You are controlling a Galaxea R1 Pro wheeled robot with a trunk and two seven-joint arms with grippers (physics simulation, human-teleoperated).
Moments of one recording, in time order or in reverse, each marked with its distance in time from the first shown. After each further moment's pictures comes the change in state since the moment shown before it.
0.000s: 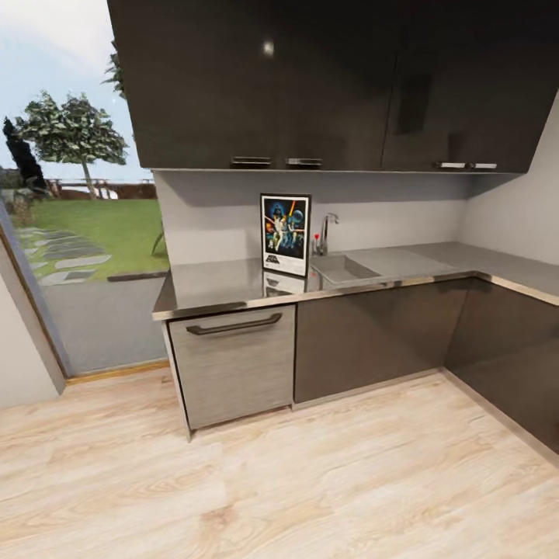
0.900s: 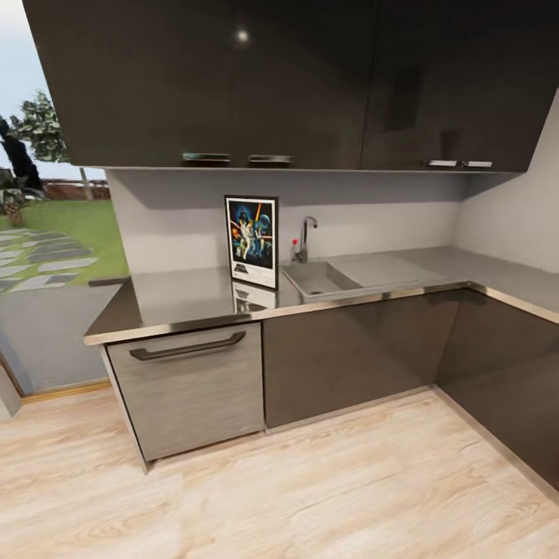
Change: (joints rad) left arm 0.000 0.000 0.000 0.000 0.000 0.000 0.000; right arm 0.000 0.001 0.000 0.000 0.000 0.000 0.000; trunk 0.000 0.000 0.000
